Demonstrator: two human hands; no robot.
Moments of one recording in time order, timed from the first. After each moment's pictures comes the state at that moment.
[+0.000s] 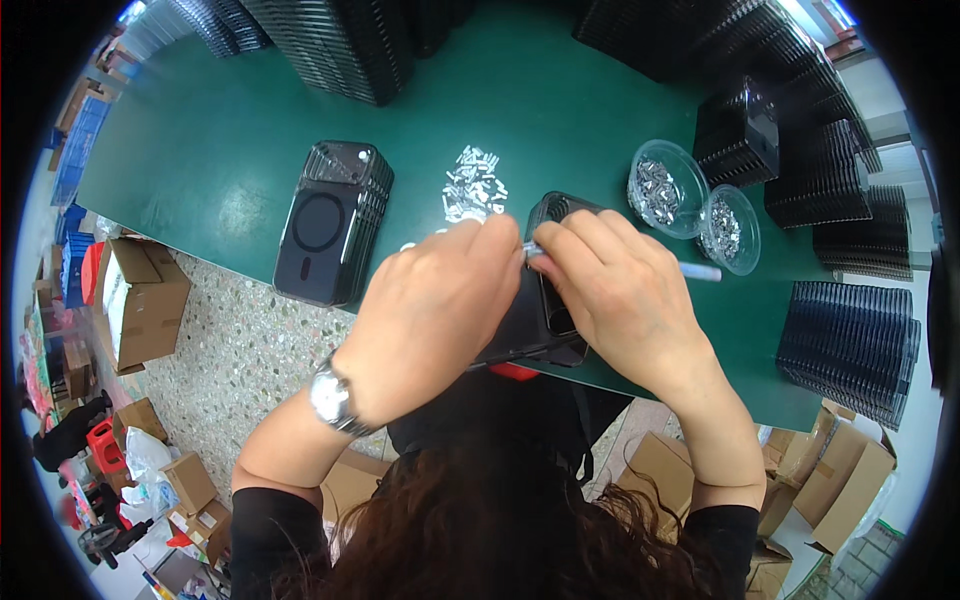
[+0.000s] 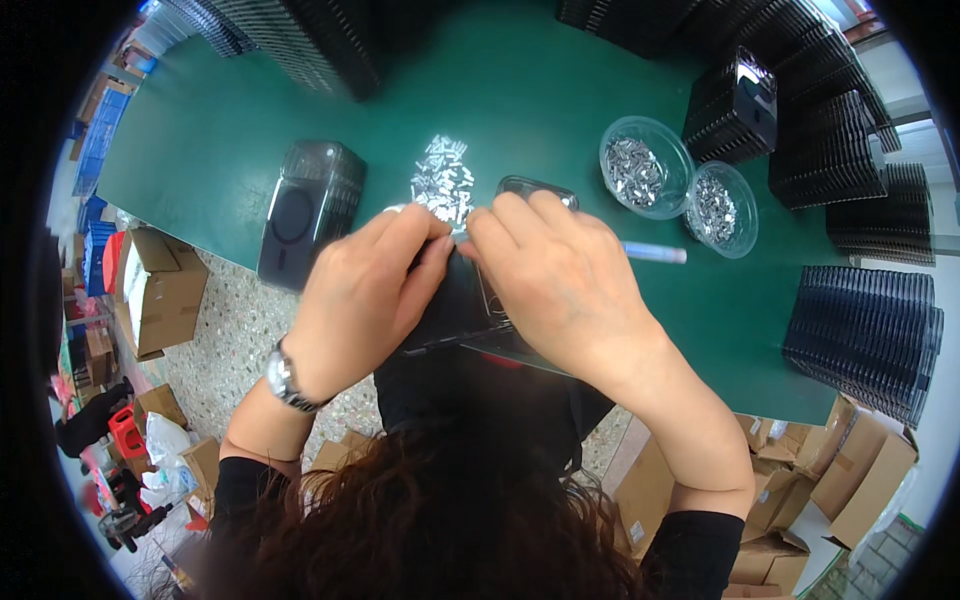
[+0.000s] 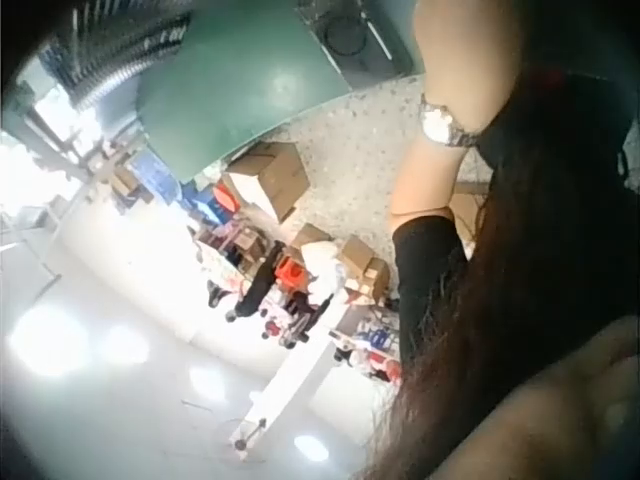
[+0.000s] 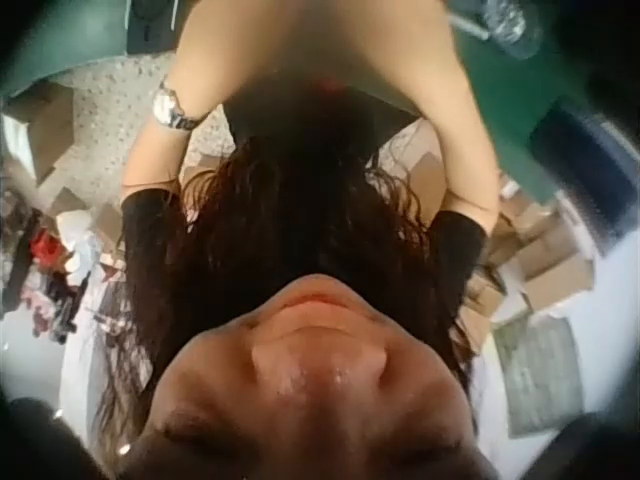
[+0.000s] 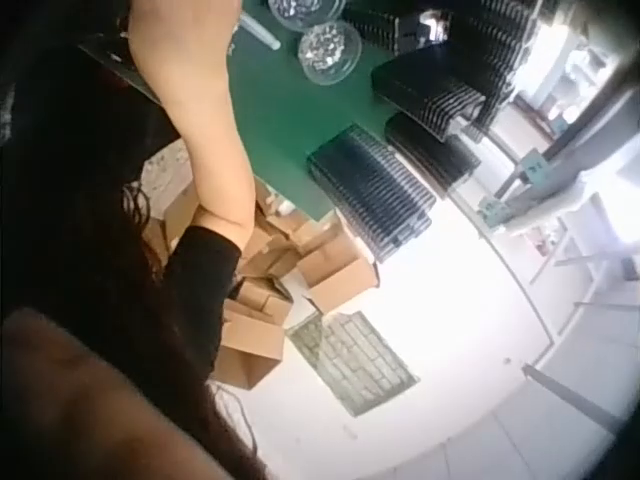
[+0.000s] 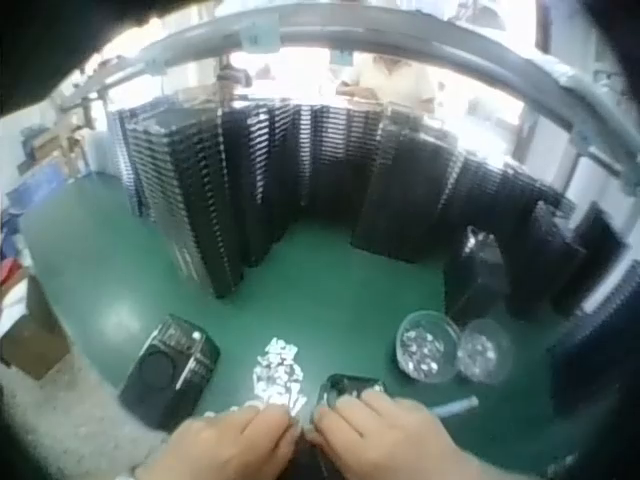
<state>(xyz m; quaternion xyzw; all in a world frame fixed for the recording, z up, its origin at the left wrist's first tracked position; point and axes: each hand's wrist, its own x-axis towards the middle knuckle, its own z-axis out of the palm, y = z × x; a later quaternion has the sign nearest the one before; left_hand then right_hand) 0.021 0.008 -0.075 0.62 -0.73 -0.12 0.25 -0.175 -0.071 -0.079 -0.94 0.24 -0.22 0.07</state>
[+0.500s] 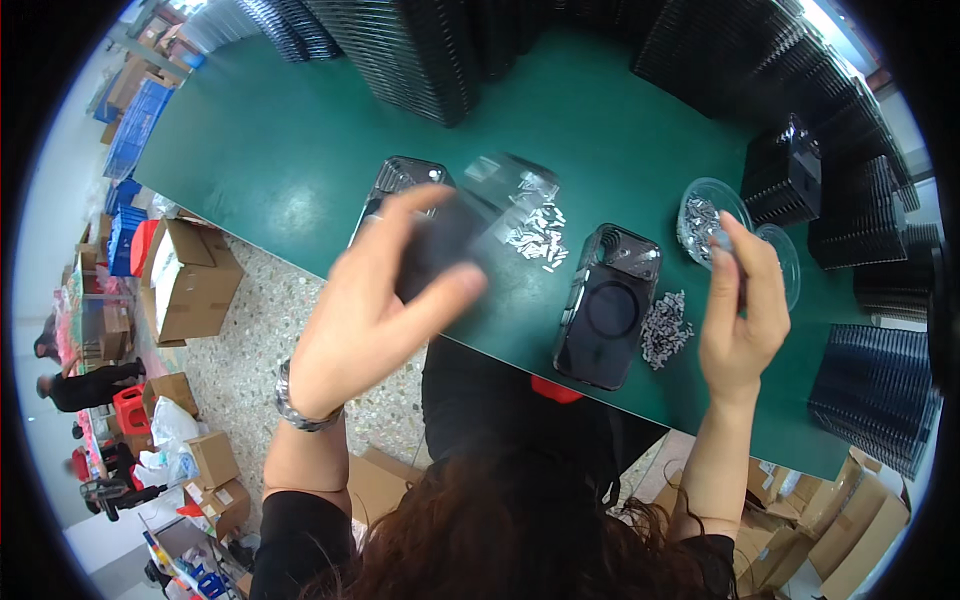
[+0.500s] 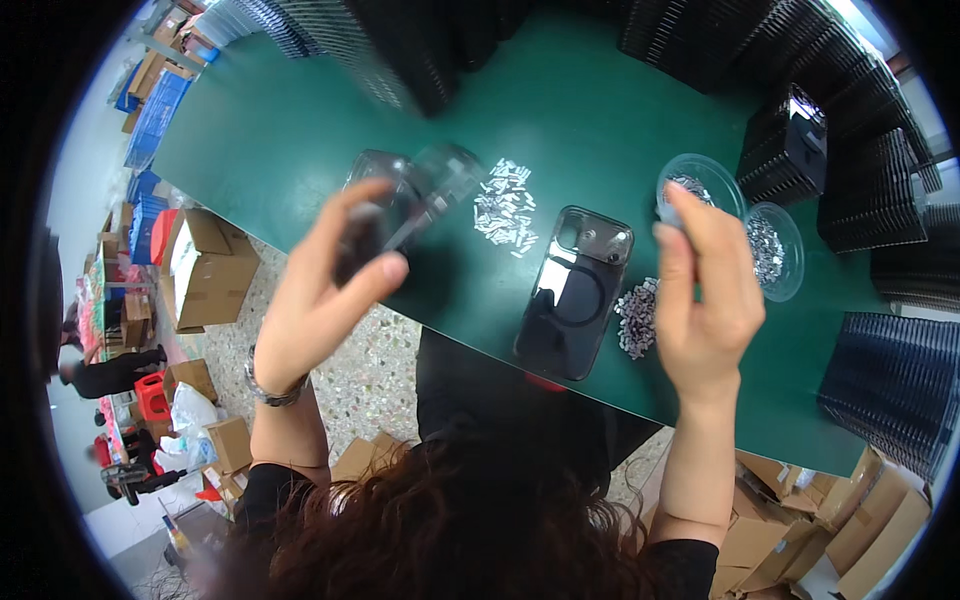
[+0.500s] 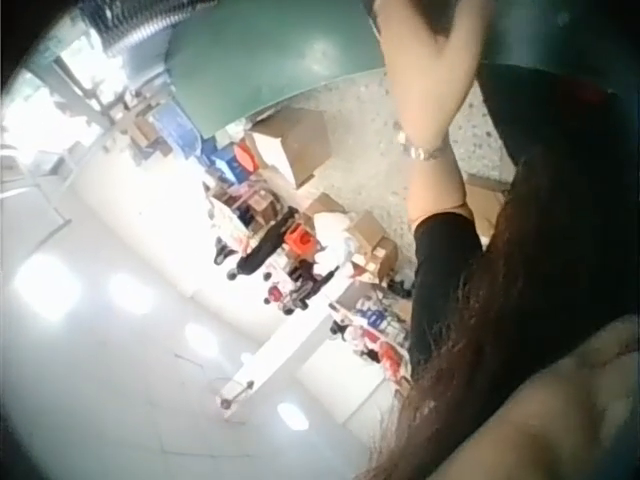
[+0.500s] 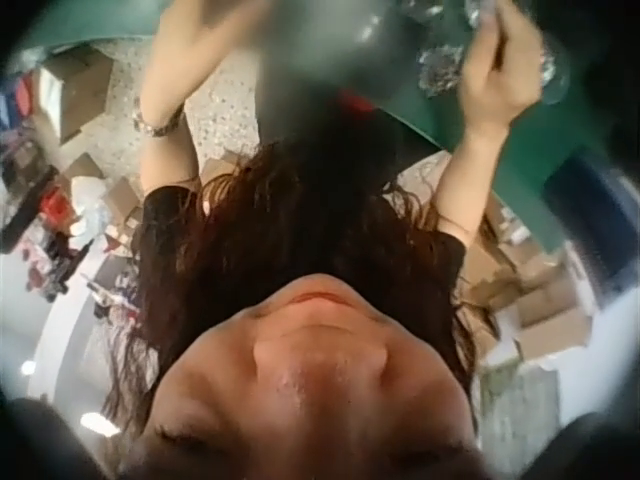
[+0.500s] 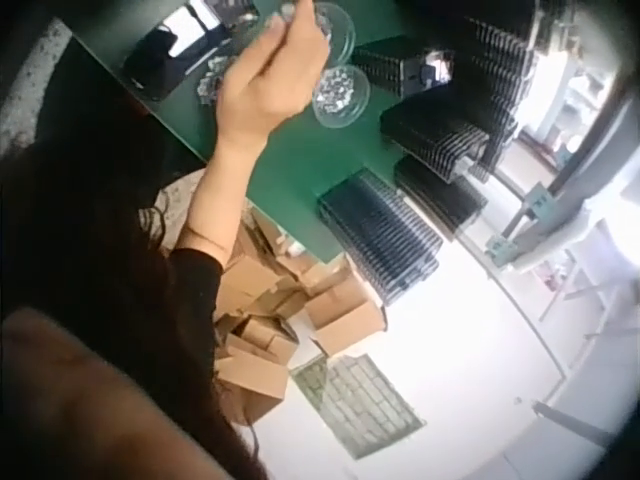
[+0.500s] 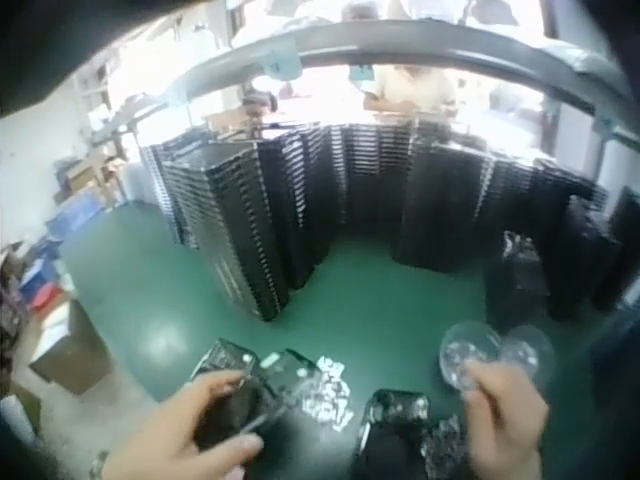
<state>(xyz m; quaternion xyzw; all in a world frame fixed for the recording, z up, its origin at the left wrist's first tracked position) 0.076 0.032 -0.042 0.68 -0.57 -0.31 0.33 -0.220 -0.084 -0.088 -0.83 0.31 -0.47 0.08</state>
